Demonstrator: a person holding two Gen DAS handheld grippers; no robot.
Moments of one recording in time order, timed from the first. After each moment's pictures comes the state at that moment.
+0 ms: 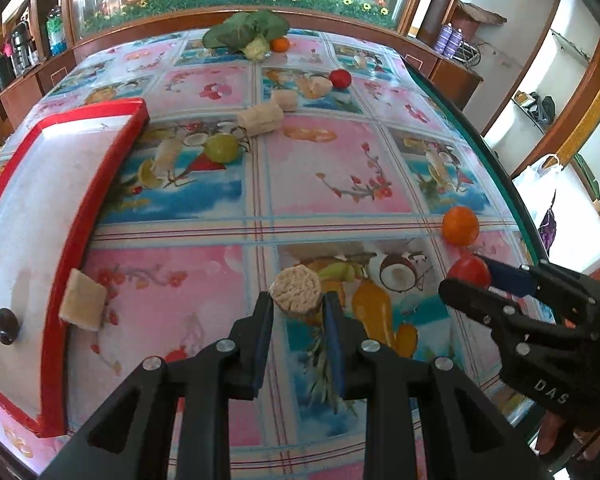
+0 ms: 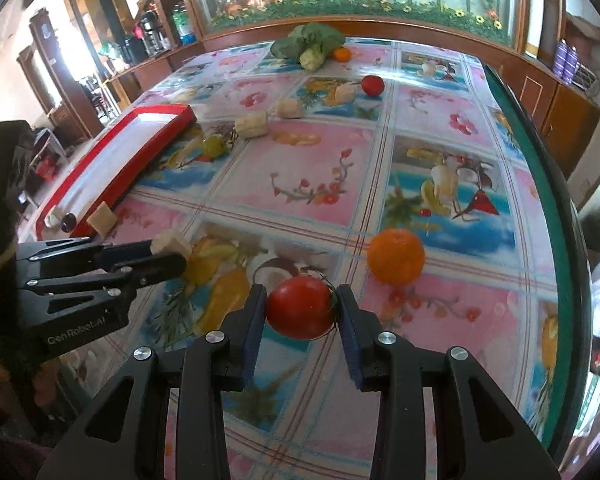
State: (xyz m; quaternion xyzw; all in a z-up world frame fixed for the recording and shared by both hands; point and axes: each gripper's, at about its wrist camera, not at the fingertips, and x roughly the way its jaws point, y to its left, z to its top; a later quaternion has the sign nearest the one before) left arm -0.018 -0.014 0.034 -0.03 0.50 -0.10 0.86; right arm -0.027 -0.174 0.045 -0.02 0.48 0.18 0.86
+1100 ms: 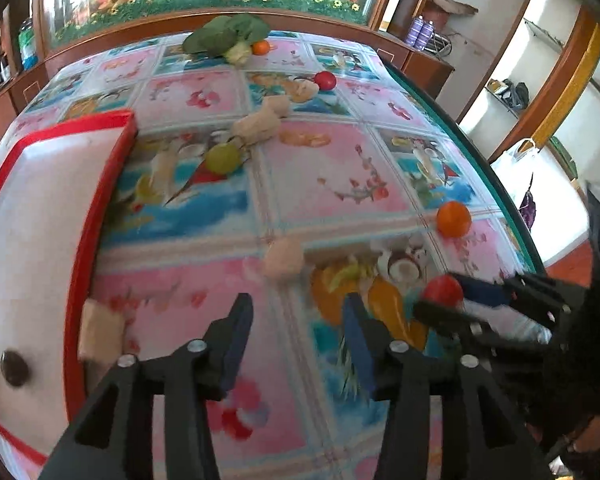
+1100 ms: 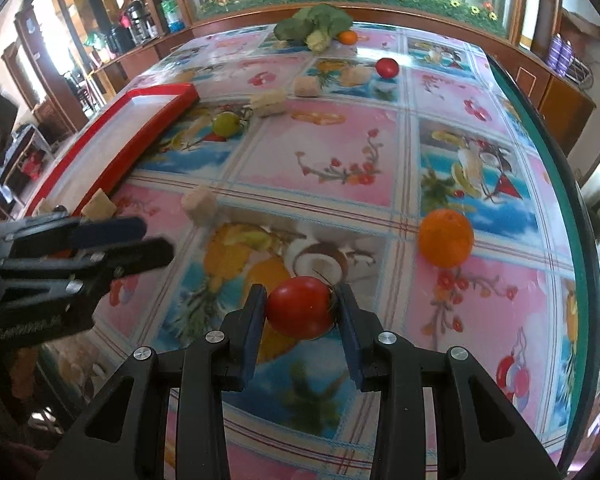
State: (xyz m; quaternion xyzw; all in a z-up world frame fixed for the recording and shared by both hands) left arm -0.003 0.002 0.034 -0.02 0.50 -0.16 0.85; right arm -0.036 -0.144 0.032 -0.03 0.50 0.15 0.85
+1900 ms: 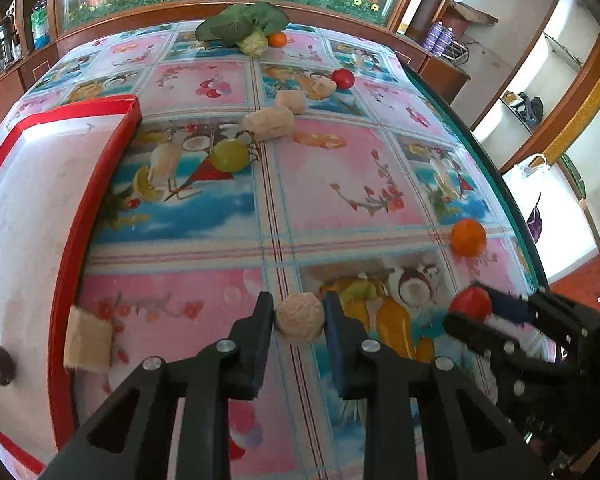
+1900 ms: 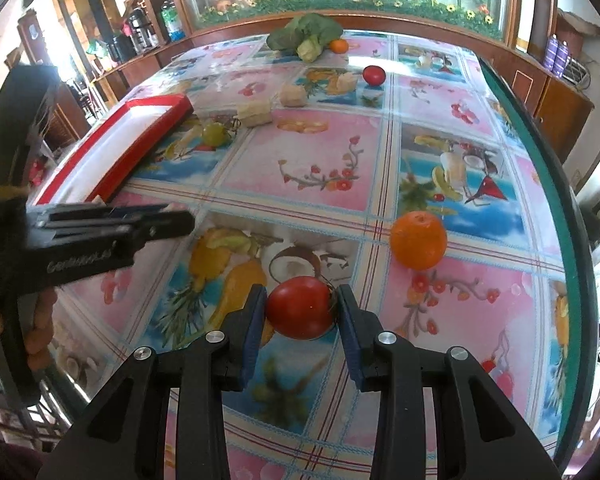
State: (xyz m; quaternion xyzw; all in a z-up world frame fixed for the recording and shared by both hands) left arm 0.004 0.007 0.027 -0.04 0.51 -0.15 0.85; right arm -0.037 -0.159 0.040 -0.02 0.48 0.15 0.86
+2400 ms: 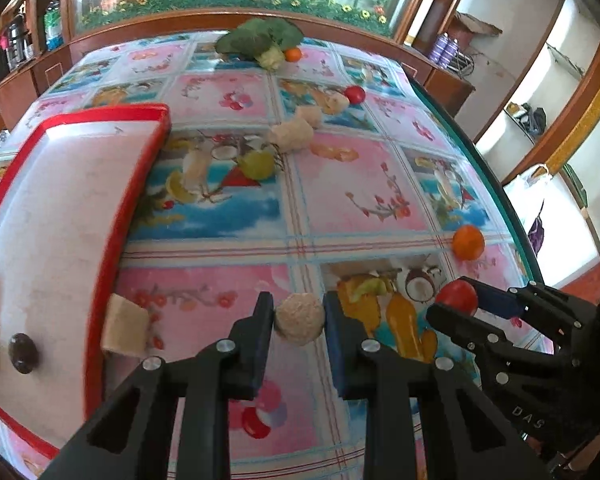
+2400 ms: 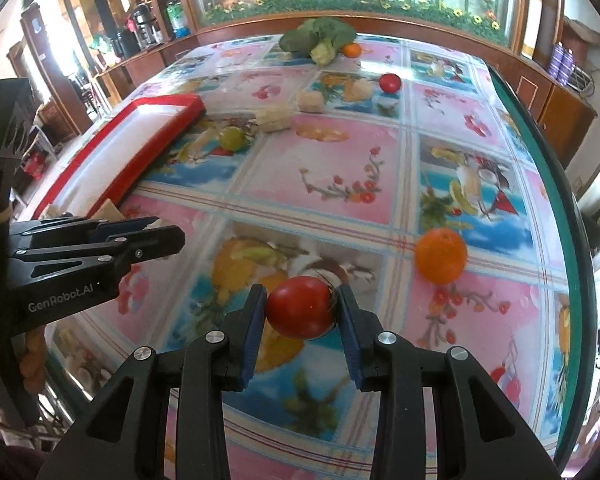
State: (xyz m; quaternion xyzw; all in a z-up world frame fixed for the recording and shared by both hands) left arm -0.004 0.028 0.041 -0.05 0.49 -0.13 0.86; right arm -0.033 -0.134 0.046 -0.03 0.48 0.16 0.86
